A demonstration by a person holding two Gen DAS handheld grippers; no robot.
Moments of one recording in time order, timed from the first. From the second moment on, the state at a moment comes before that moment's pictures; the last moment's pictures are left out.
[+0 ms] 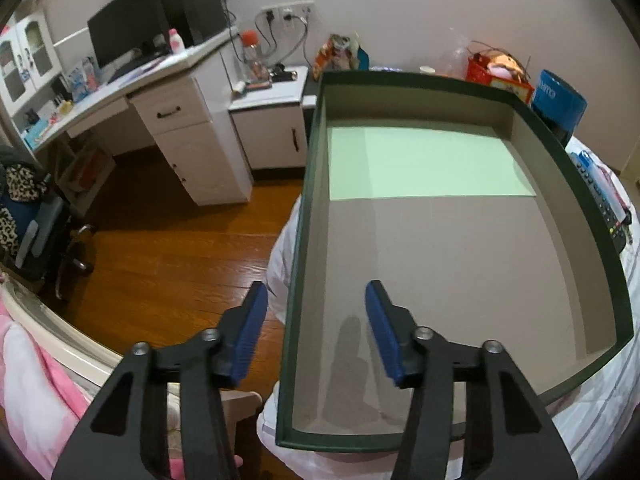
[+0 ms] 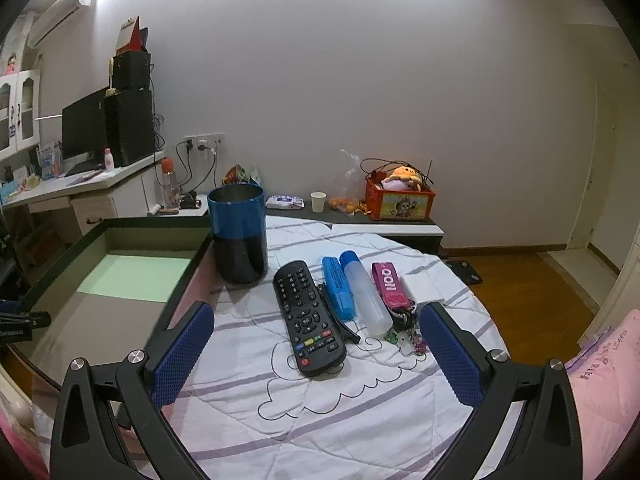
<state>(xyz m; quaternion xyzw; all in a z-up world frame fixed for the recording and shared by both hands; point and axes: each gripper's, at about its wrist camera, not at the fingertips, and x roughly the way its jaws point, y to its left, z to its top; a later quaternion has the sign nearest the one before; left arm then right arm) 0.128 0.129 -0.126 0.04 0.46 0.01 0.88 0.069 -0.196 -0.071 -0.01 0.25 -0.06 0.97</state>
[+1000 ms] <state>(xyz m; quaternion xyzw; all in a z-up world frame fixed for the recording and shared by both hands) 0.138 0.153 -0.138 0.01 0.47 -0.04 0.88 0.070 -0.196 -0.081 -0.01 0.27 -0.07 0.96</state>
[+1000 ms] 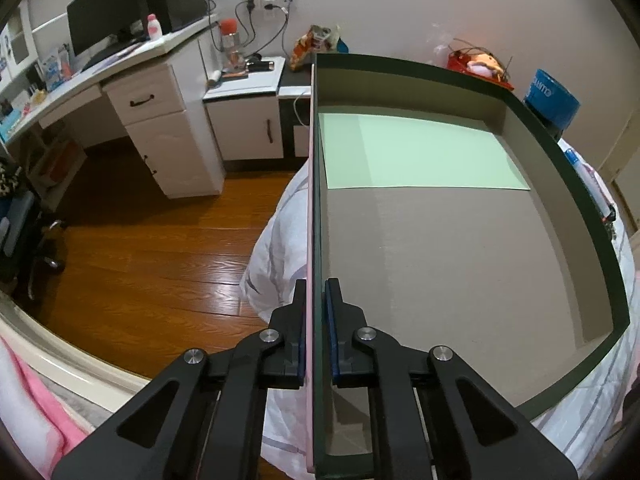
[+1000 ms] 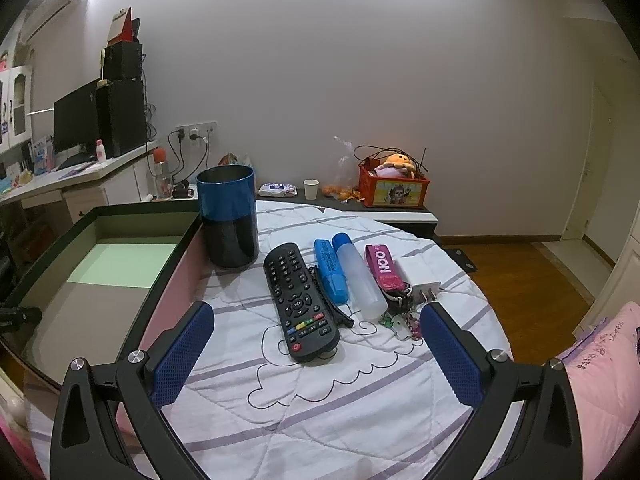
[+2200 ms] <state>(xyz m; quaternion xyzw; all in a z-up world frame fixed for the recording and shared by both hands) 0.136 0.169 -0.144 -0.02 0.45 -0.08 0.89 0.082 -0.237 -0.087 0.02 0.28 -0.11 0.95</state>
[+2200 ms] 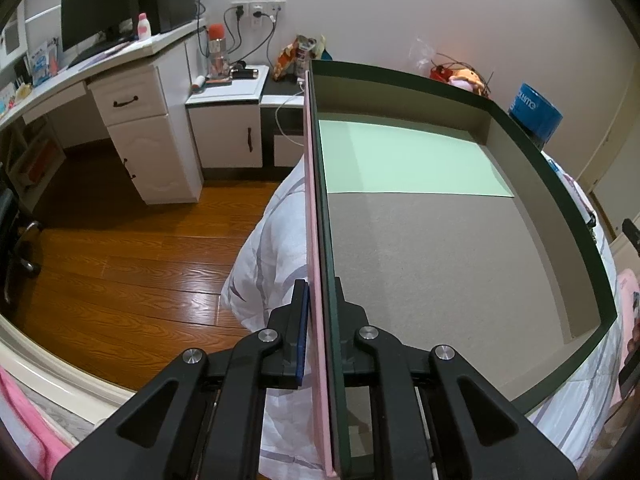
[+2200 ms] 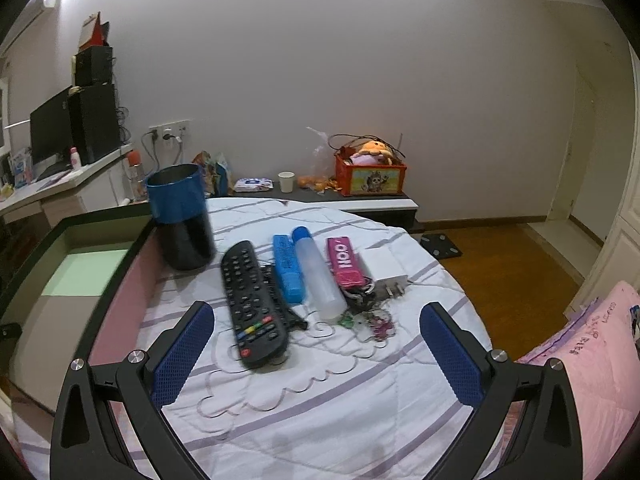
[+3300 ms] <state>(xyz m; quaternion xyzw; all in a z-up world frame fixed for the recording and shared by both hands) 0.135 0.160 -0.145 0.00 0.45 -0.07 0.89 0.243 -0.159 -0.071 -0.01 0.31 0.04 0.95</state>
